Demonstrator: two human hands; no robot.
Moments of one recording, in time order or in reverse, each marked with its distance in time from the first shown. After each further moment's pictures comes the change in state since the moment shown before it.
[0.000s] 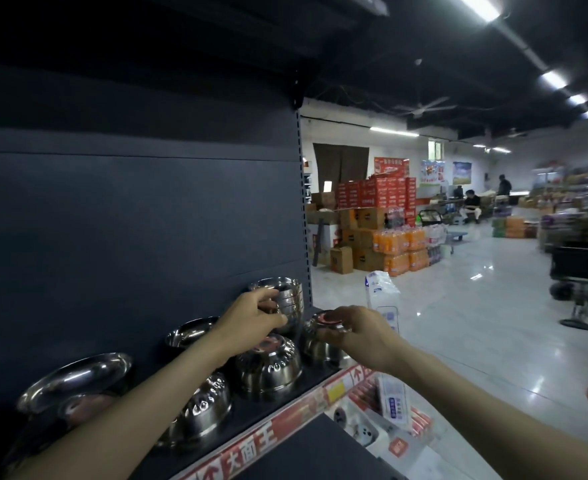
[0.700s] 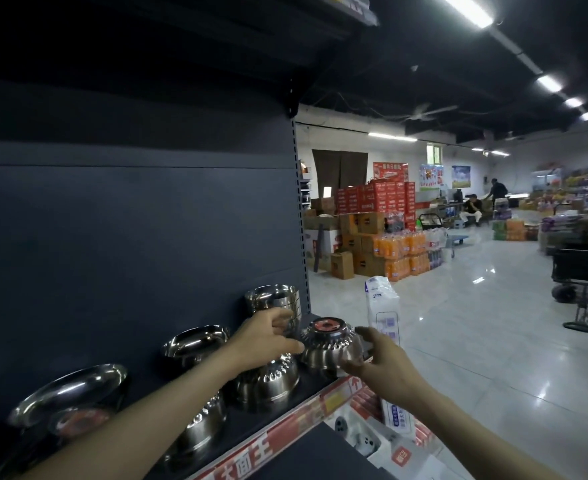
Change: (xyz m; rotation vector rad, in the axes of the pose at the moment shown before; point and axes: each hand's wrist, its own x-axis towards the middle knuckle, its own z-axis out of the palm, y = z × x) left_hand 0.009 -0.001 0.023 0.097 -0.170 -0.009; right_hand -0.013 0.063 0.017 0.038 0.130 0.149
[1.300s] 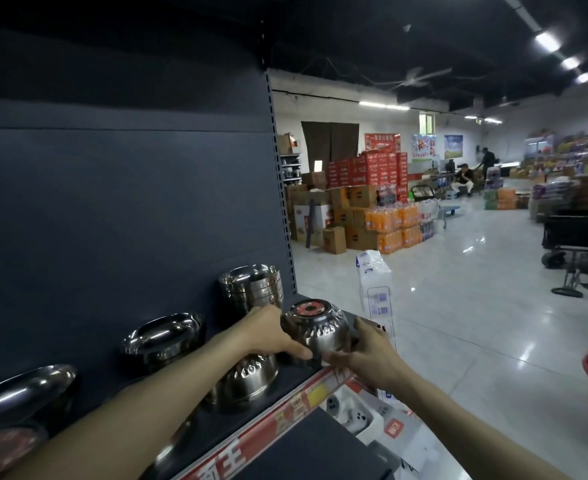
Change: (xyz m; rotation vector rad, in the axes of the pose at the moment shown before) left_hand 0.079 -0.014 0.046 0.386 -0.145 -0.141; right_hand 0.059 0.065 0.029 0.040 -0.020 0.049
